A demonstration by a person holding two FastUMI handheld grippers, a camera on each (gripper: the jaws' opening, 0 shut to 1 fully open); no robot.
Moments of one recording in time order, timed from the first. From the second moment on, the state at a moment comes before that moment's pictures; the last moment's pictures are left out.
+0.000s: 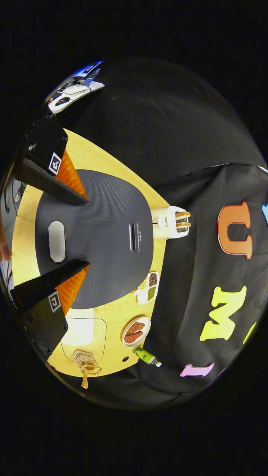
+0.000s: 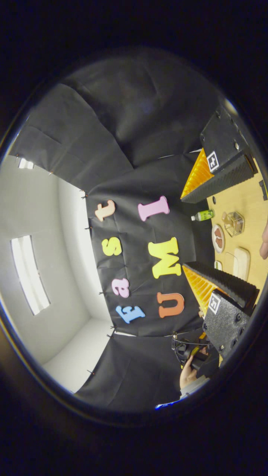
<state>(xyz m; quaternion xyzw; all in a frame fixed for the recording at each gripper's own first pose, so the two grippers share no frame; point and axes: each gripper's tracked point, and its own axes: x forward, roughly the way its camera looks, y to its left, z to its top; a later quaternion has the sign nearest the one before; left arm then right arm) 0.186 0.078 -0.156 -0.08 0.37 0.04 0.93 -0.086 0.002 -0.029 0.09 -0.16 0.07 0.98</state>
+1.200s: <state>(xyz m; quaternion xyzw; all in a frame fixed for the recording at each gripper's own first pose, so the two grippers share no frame) 0.193 0.077 -0.157 -0.07 0.06 0.03 1.00 -0.079 0.021 -0.044 0.09 -0.14 0.09 0.98</state>
